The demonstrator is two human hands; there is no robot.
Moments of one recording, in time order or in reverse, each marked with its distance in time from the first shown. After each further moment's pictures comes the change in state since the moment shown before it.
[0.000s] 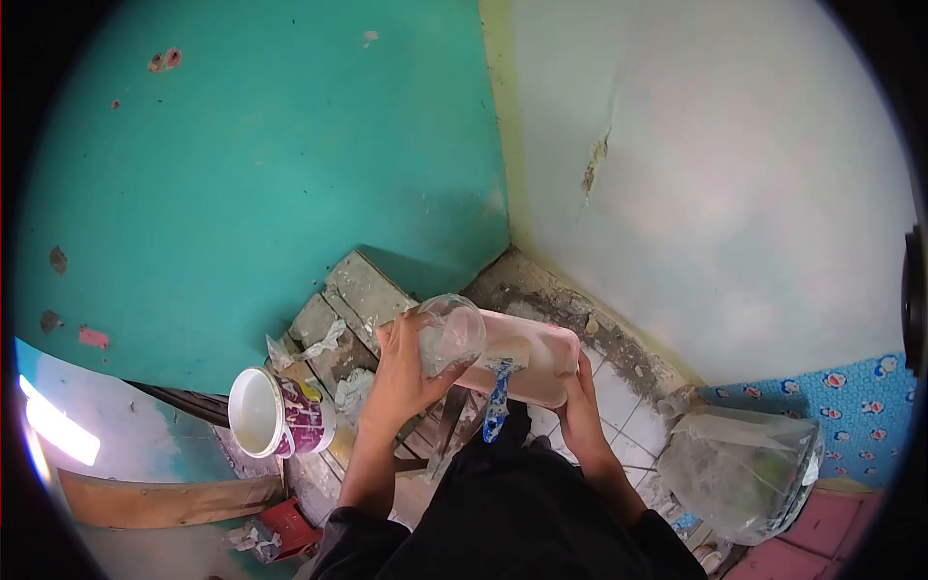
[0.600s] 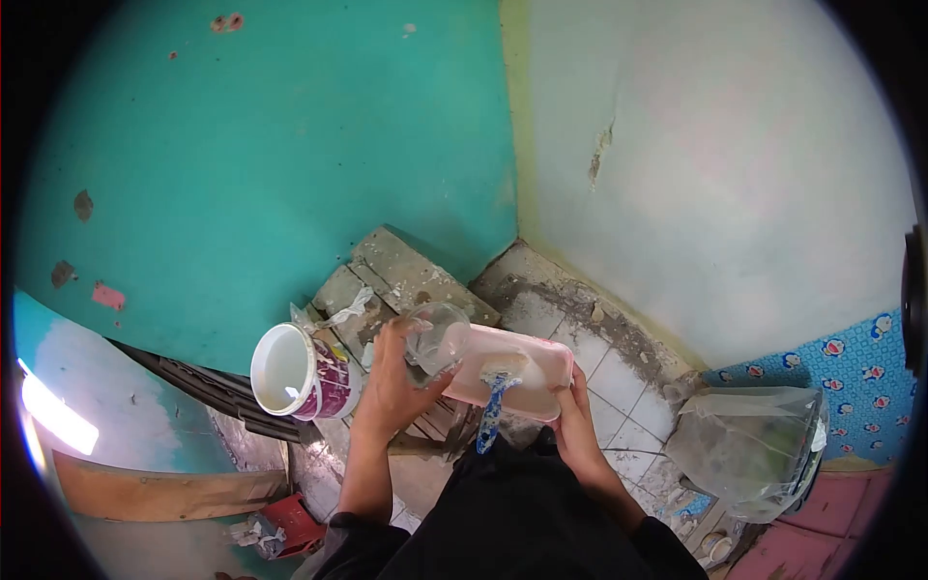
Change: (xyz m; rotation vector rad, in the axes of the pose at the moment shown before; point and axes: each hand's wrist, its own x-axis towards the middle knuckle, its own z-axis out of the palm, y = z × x) left_hand -0.108 0.006 -0.077 -0.110 0.056 -0.044; right_hand -0.112 0.070 0.032 -0.028 -0.009 0.008
